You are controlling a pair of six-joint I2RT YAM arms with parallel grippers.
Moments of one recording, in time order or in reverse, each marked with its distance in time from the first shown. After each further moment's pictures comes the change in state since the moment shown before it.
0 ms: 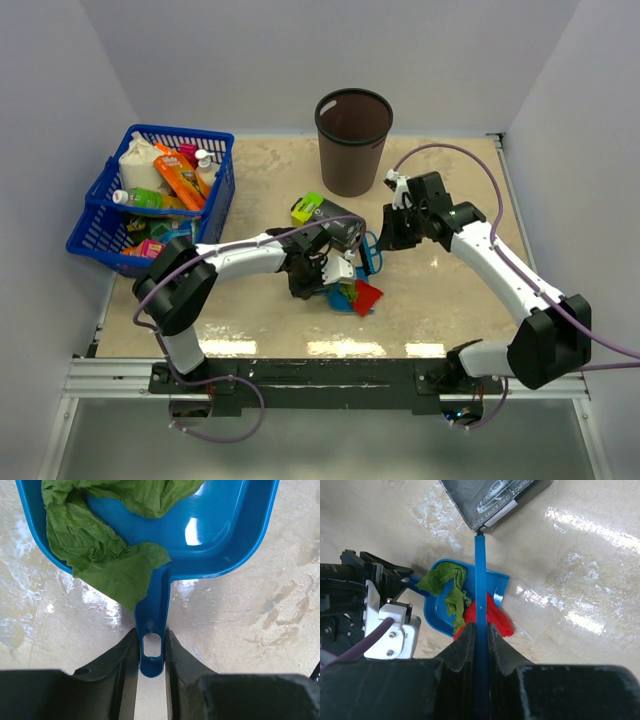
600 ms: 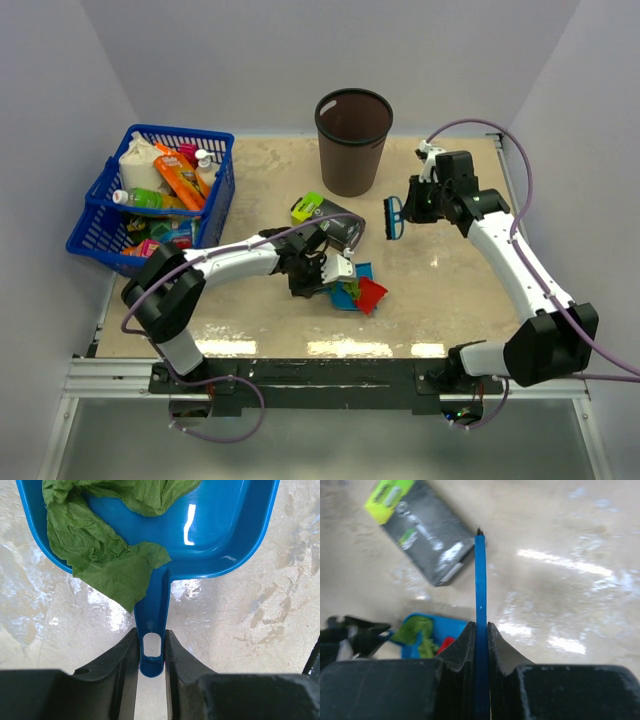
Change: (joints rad) left arm 0.000 -0.060 -0.035 0.040 0.039 0.000; right arm -0.147 0.000 0.121 0.026 0.039 -0.018
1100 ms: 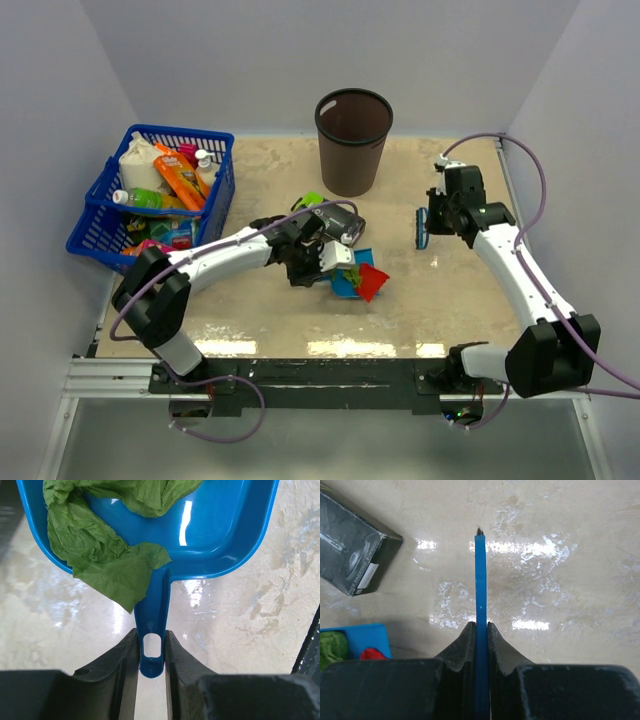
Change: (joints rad) left arm 0.028 -0.057 0.056 -0.062 0.008 -0.001; right arm -0.069 -0.048 -0.114 0.004 0.267 -0.032
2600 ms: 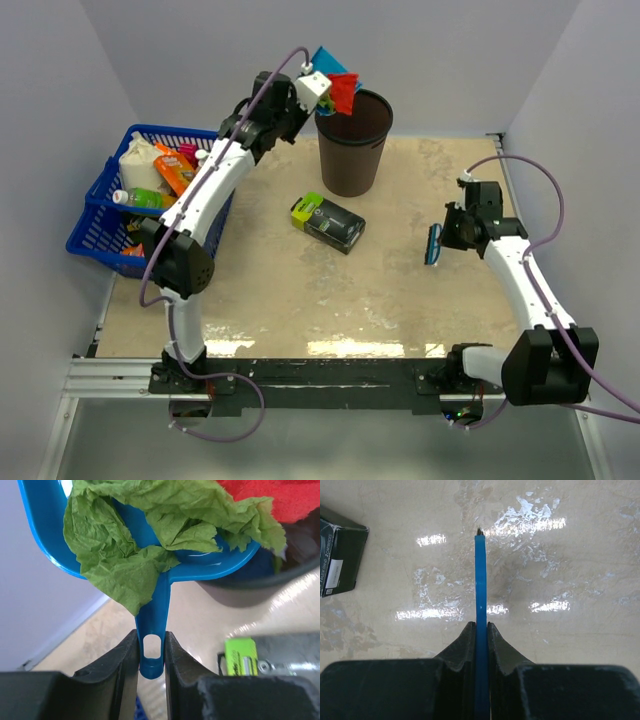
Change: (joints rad) left arm 0.331 0.328 0.996 0.019 -0.324 -0.209; right arm -0.152 -0.068 -0.143 0.010 -0.071 0.047
